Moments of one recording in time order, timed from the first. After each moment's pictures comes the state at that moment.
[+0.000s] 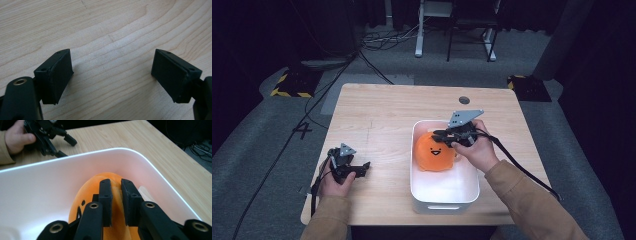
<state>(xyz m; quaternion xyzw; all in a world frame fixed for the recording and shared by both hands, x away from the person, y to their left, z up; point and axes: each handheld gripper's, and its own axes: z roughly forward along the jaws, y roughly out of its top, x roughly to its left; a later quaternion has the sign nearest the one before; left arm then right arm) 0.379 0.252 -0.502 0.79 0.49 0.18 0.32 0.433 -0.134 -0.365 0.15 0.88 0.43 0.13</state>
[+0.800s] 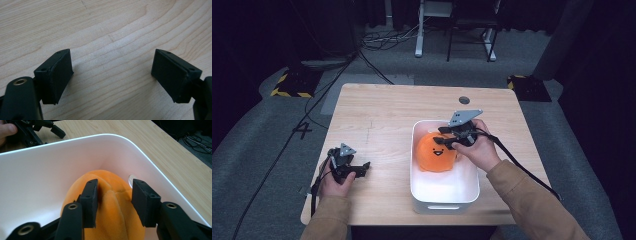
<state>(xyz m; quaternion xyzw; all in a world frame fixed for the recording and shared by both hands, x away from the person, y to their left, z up) 0.379 0.252 -0.502 0.79 0.49 0.18 0.32 0.441 -0.140 -0.373 0.17 0.88 0.41 0.14</state>
